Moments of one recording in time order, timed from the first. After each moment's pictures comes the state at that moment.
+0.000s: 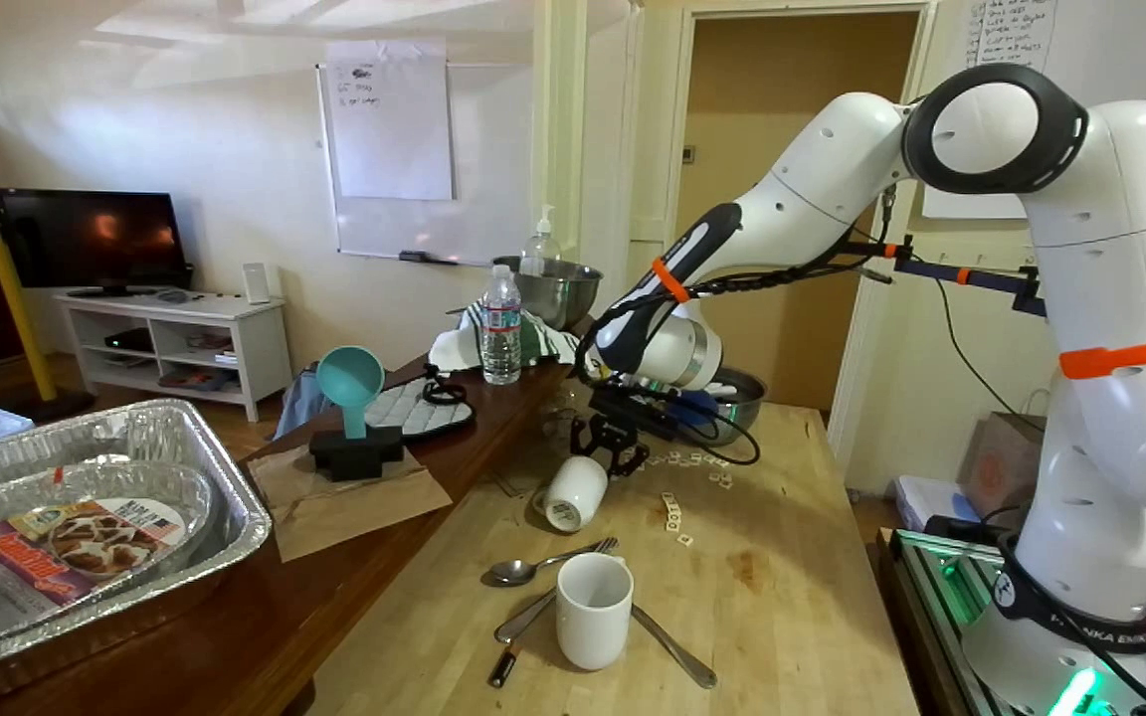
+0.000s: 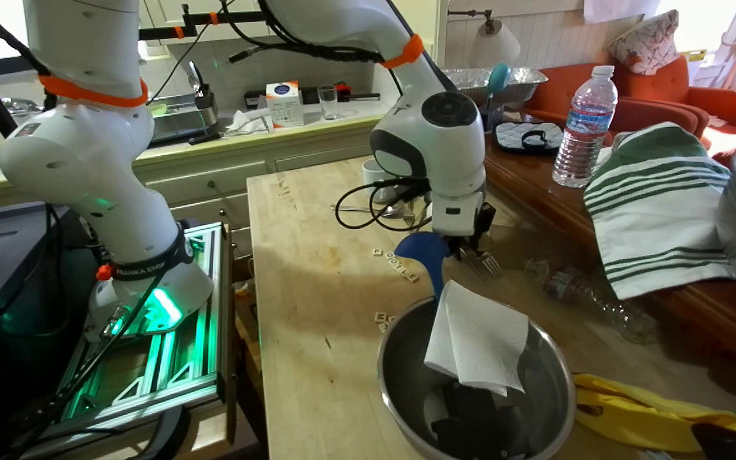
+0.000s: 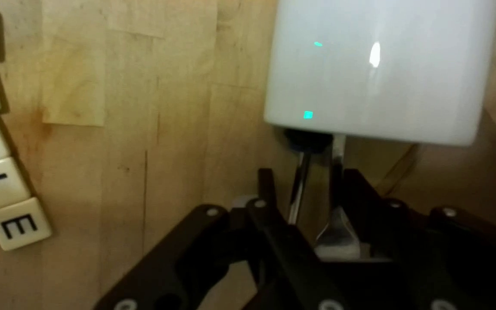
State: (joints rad) arm -0.19 0.40 -0.07 -2.19 0.82 2.75 0.42
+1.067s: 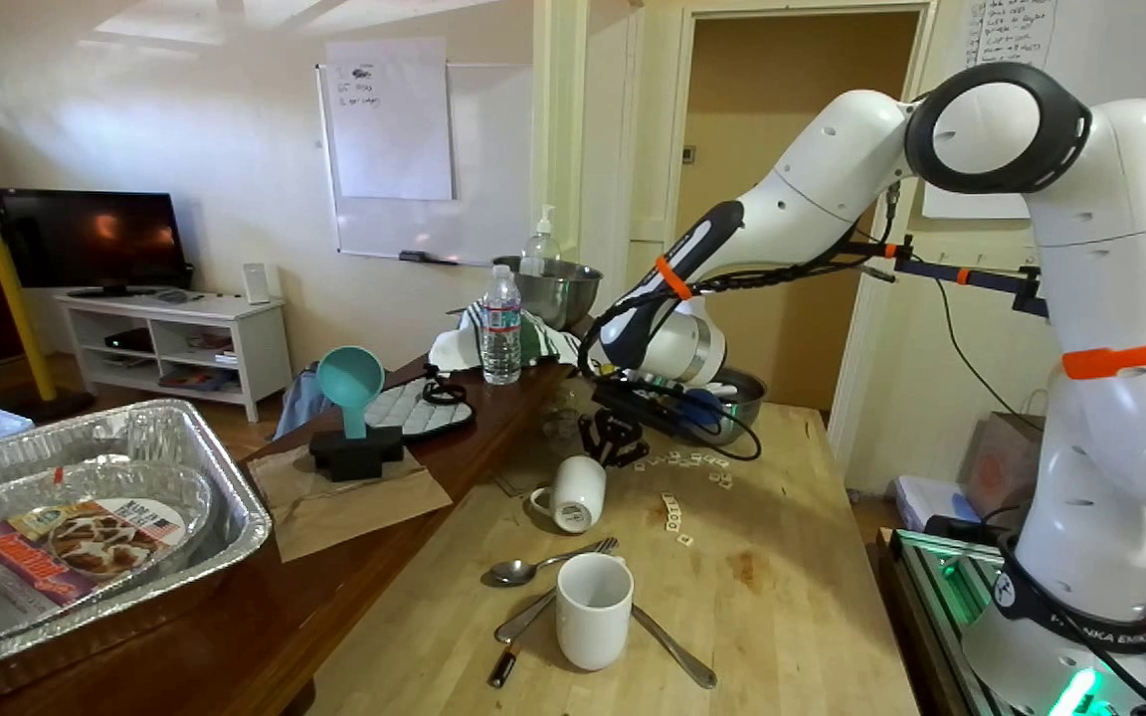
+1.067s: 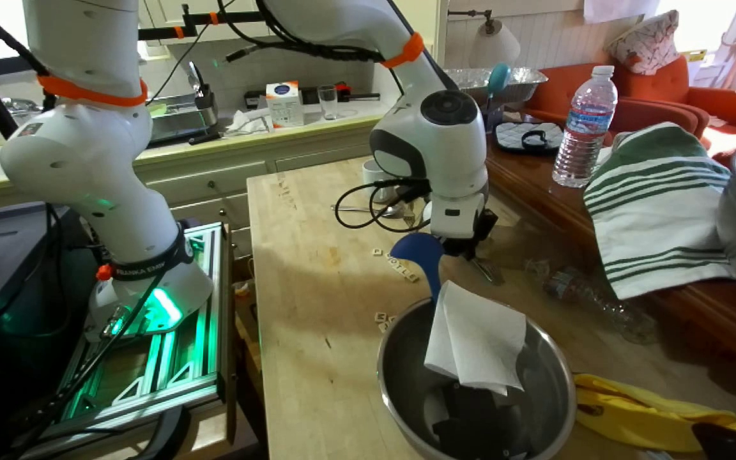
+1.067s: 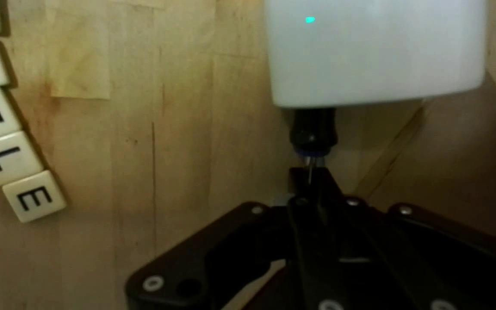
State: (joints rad) arm -0.16 0.39 -0.13 -2.20 0.82 2.75 0.46
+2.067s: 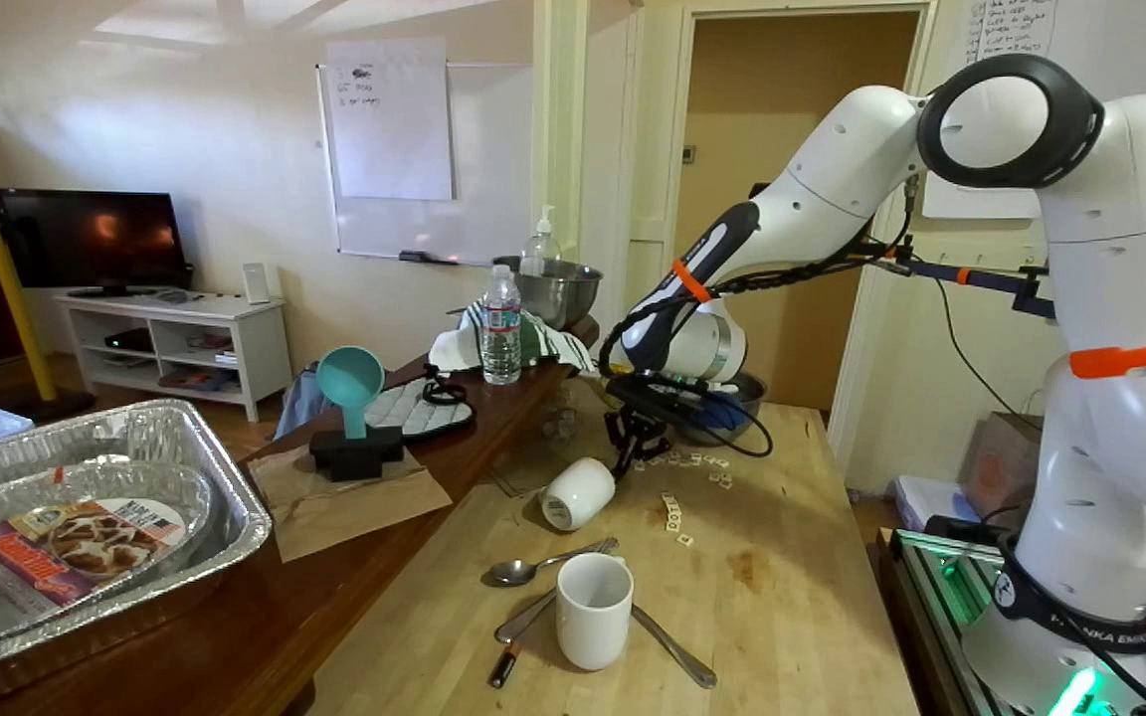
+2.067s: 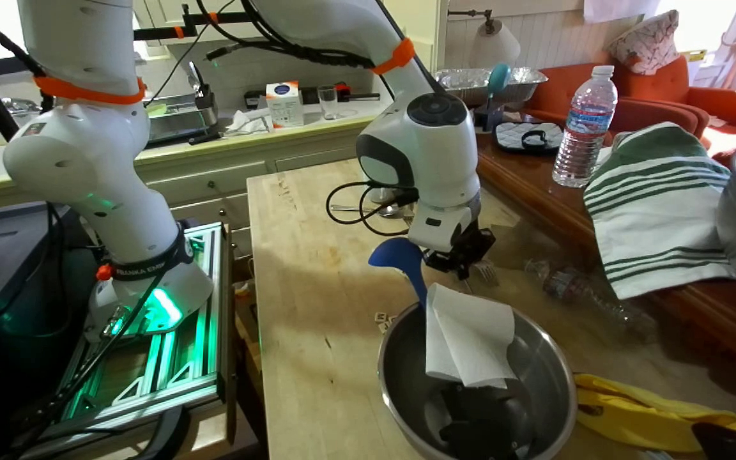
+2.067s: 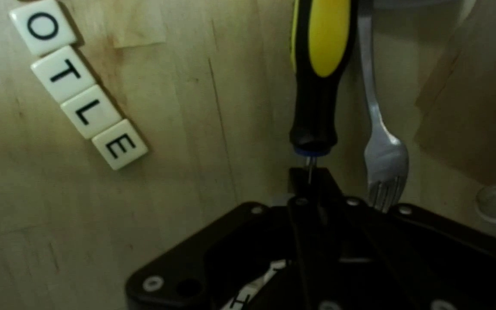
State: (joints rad) arm -0.12 0.35 -0.24 -2.28 0.75 2.77 0.67
